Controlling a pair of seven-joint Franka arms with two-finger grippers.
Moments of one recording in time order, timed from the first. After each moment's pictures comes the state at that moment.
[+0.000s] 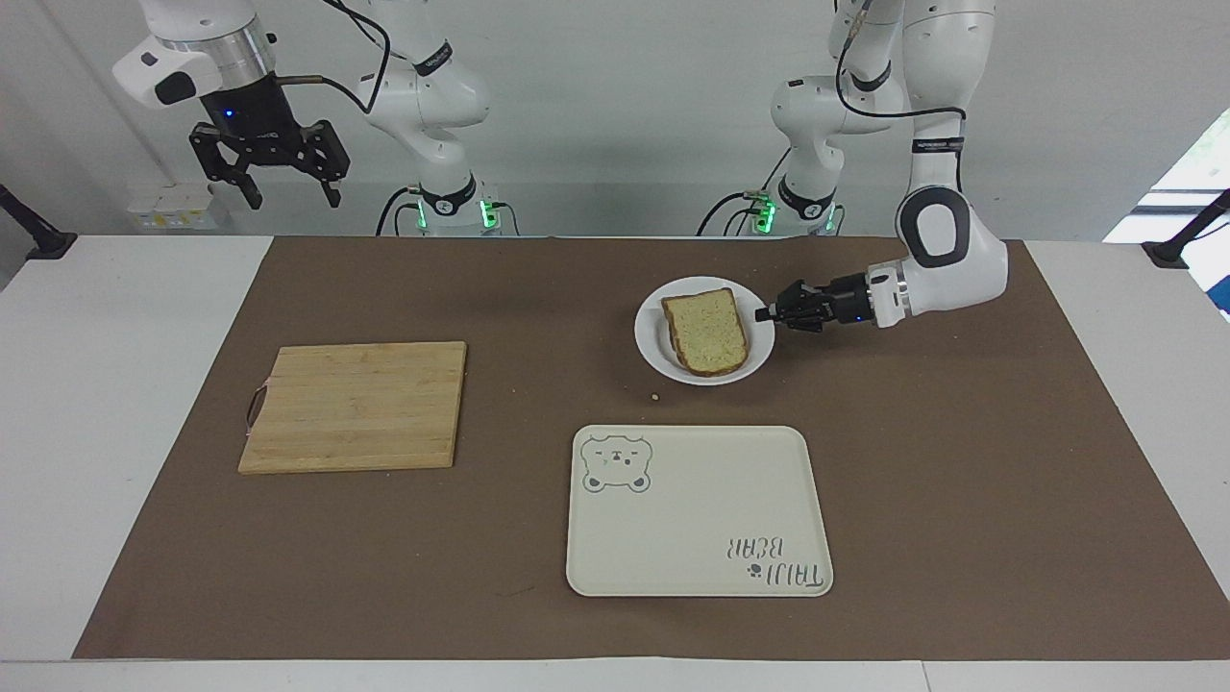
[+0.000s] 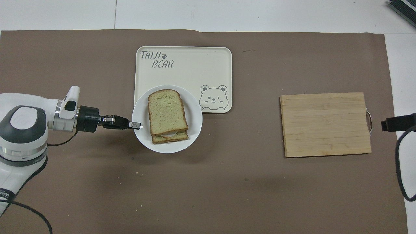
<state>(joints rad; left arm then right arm) -0.01 0.22 -0.01 -2.03 -1.08 1.78 0.61 0.06 -0.14 -0.09 -1.61 -0.03 1.49 -0.07</state>
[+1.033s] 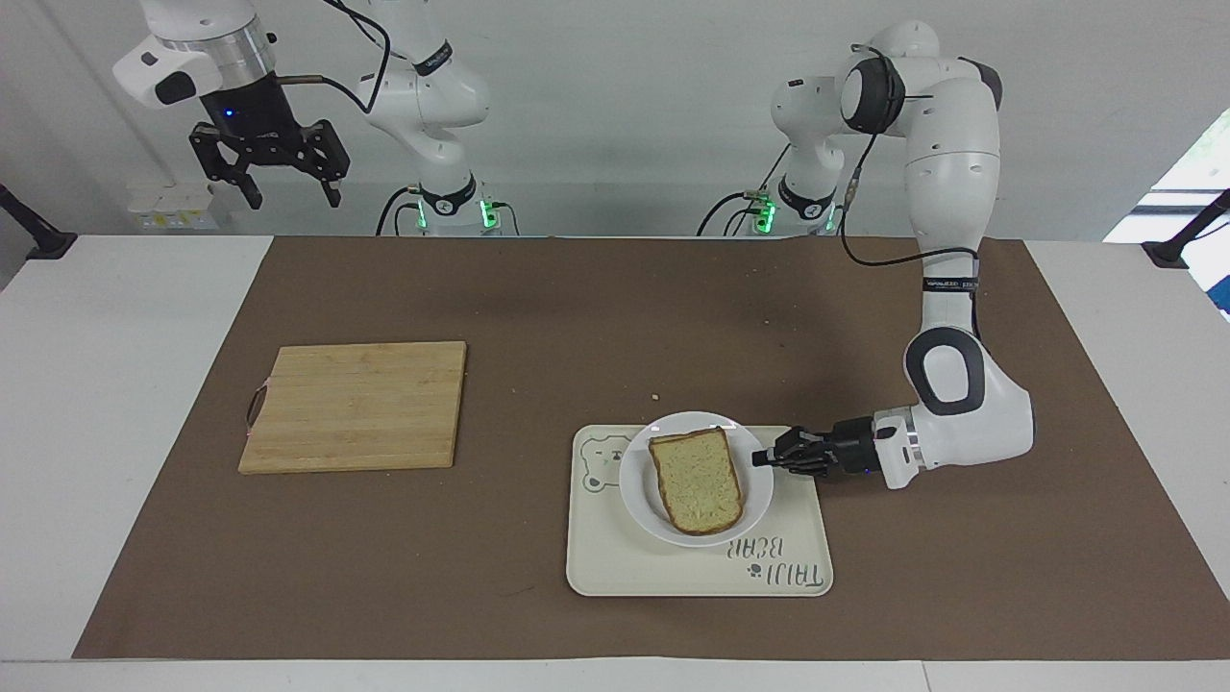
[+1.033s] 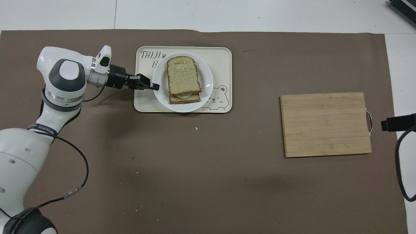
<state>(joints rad) -0.03 0.72 -0.08 -1.46 -1.01 1.85 0.53 0.06 -0.14 -0.09 -1.61 -0.03 1.49 -0.07</state>
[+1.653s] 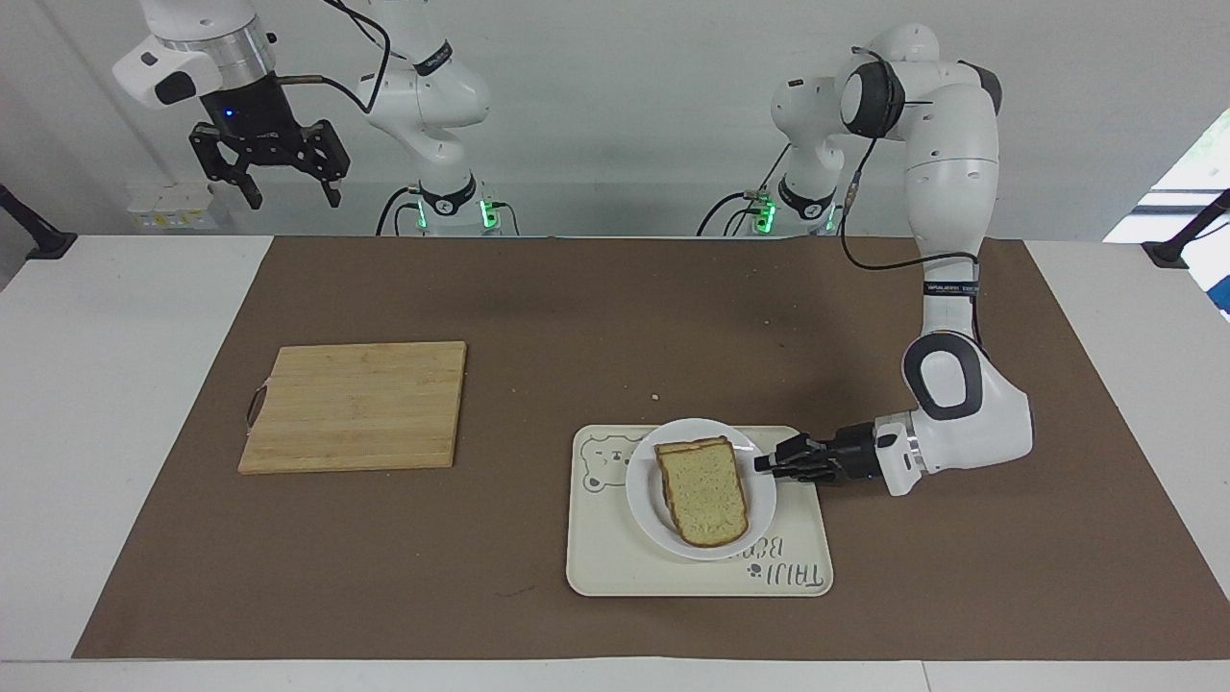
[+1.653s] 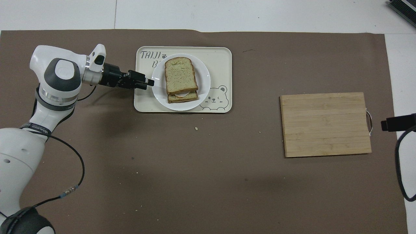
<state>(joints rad) -0.01 0.70 -0.06 -1.45 -0.95 1.88 0.50 0.06 -0.14 -0.09 -1.61 -0.03 1.49 -0.07</state>
